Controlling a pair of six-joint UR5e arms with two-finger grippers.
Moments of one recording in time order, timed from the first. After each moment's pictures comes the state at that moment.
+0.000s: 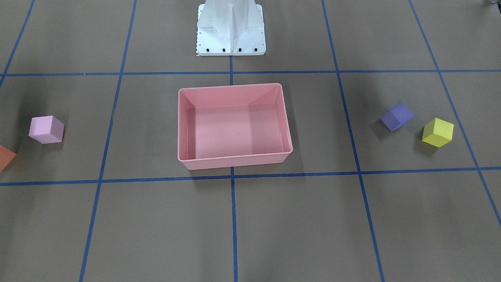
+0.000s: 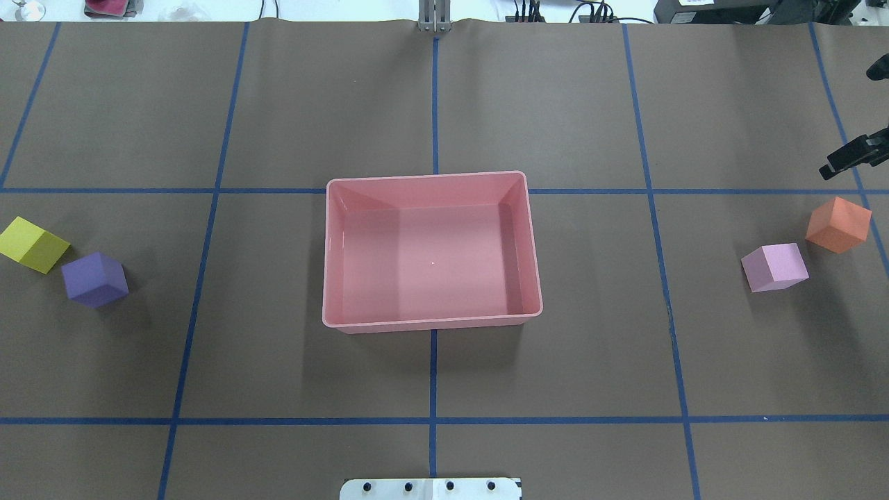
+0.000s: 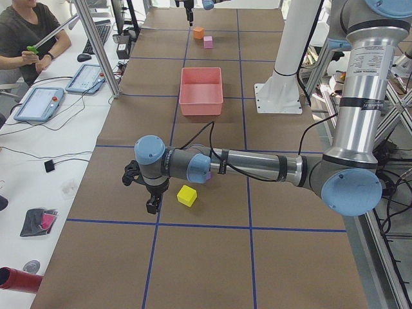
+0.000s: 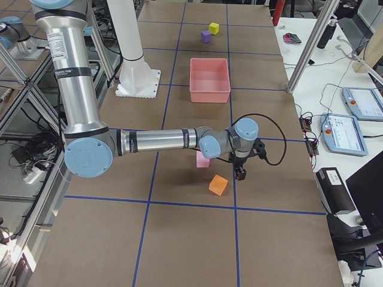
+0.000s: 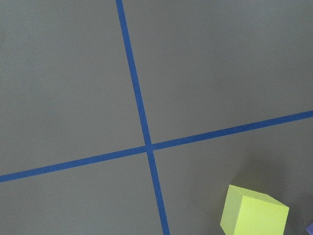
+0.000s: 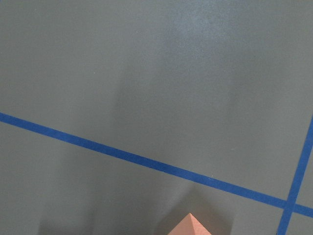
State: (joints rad) left arm -1.50 -1.67 -1.57 -1.67 -2.35 0.04; right arm 1.30 -1.41 1.47 -1.32 2.33 0.12
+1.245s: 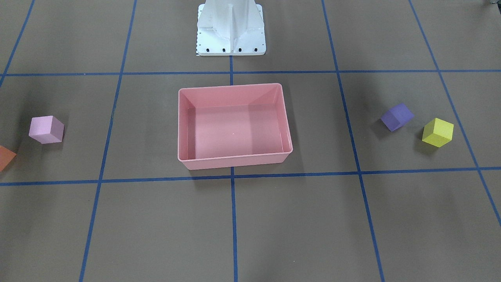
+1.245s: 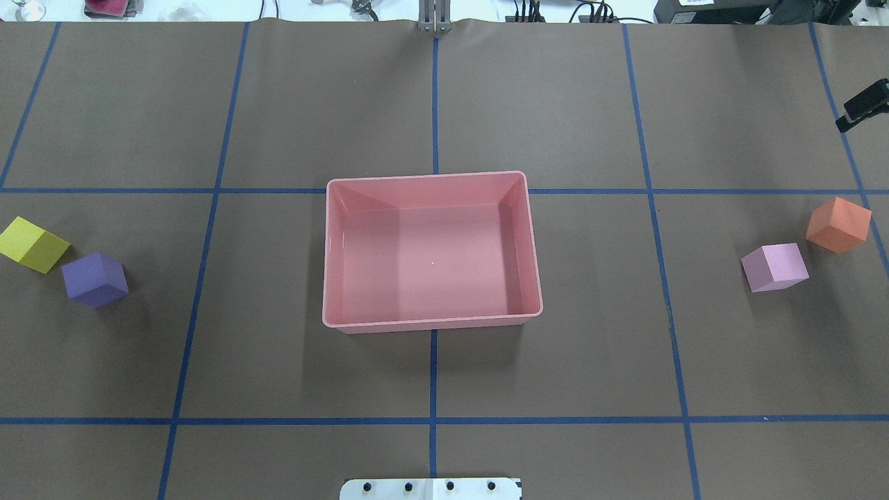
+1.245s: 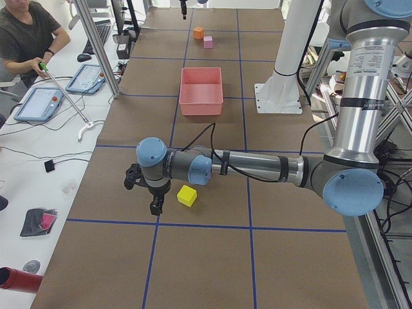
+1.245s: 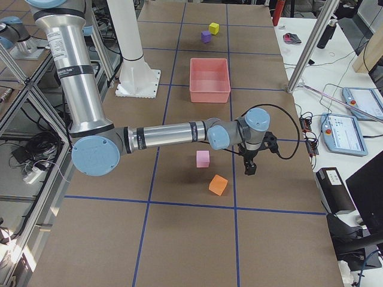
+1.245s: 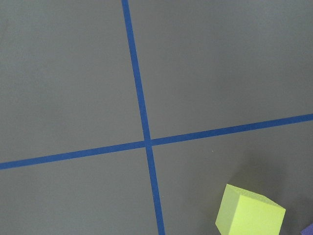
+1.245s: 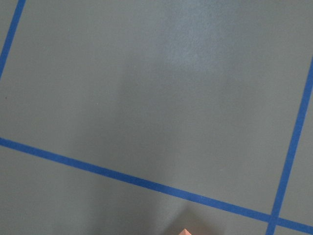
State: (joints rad) left arm -1.48 -1.66 -1.55 -1.71 -2.35 -0.08; right arm 1.38 -1.30 1.48 -1.50 2.32 0.12
